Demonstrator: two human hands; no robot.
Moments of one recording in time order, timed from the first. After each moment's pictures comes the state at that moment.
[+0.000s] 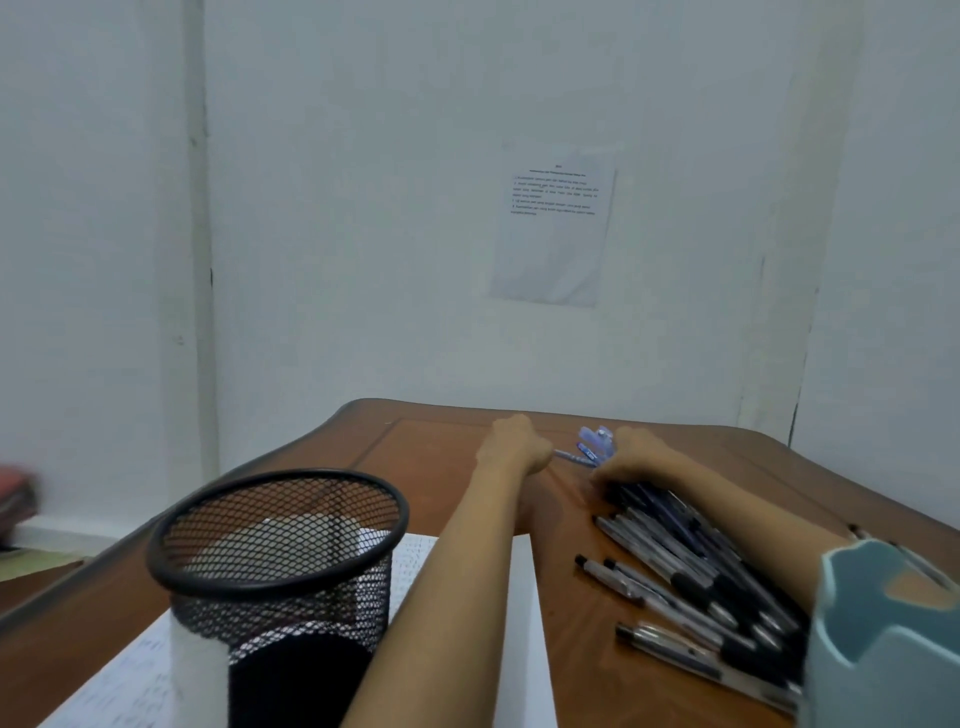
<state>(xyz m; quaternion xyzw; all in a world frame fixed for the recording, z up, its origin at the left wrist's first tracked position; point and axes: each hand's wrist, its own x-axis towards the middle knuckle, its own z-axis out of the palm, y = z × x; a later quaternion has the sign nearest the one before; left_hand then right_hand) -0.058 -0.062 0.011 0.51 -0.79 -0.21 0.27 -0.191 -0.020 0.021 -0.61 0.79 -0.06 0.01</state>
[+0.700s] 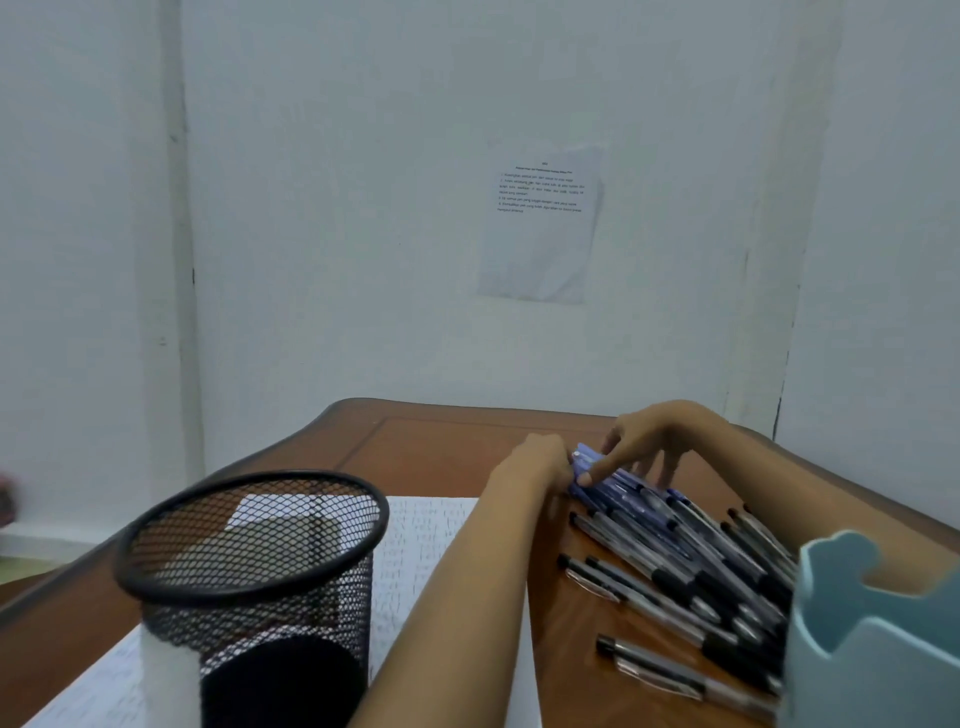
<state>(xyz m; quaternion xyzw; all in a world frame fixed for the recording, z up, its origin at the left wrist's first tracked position) -0.085 -0.054 0.004 0.44 -0.87 -0.16 0.13 -0.211 -0.015 0.051 -0.56 0.80 -0.03 0.20</state>
